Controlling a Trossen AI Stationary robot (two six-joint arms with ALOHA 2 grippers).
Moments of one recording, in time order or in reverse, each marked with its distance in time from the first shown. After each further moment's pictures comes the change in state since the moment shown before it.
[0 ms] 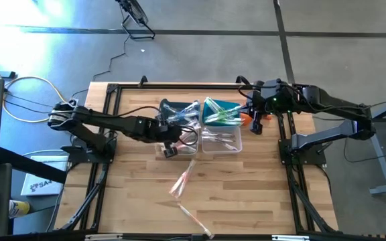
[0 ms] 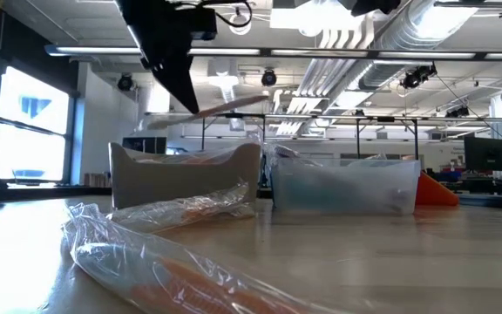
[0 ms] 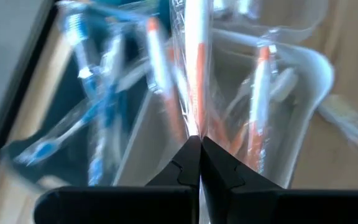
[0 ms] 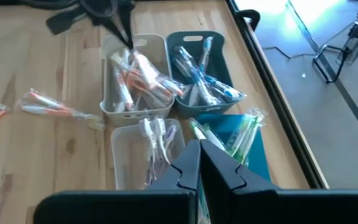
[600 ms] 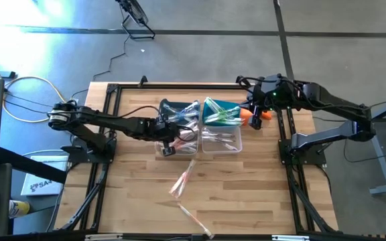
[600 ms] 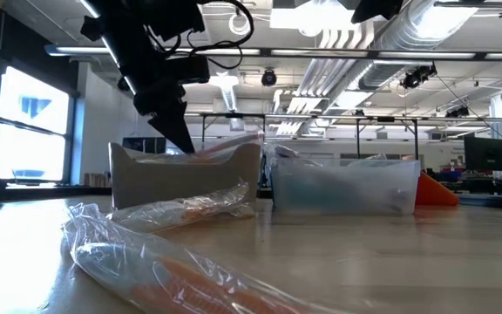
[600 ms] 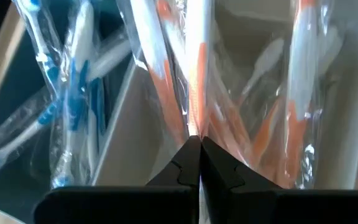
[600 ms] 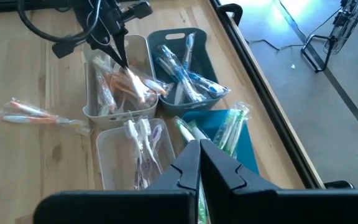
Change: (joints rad) left arm 0.105 0.000 -0.259 0.342 0.129 0.150; right arm -0.076 0.000 0.000 0.000 -0.008 0.021
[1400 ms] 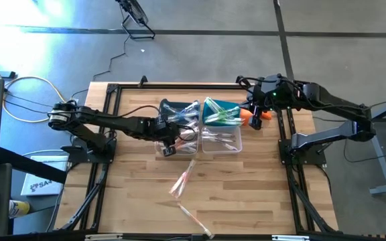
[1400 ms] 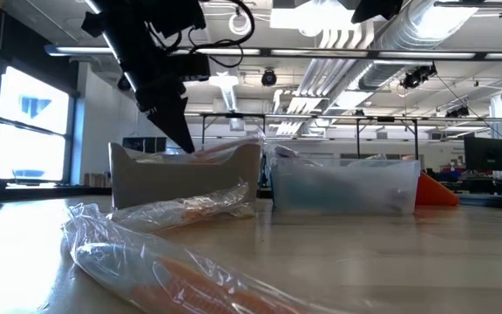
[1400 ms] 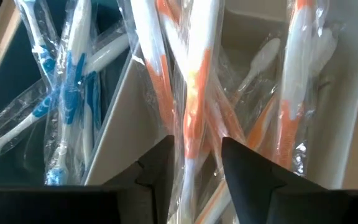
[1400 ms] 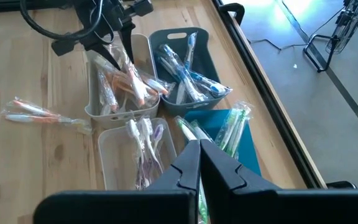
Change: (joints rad) left arm -0.003 0.000 0.008 -0.024 0.008 -0.039; right arm 0.000 0.000 -0.001 -0.001 -0.008 0.000
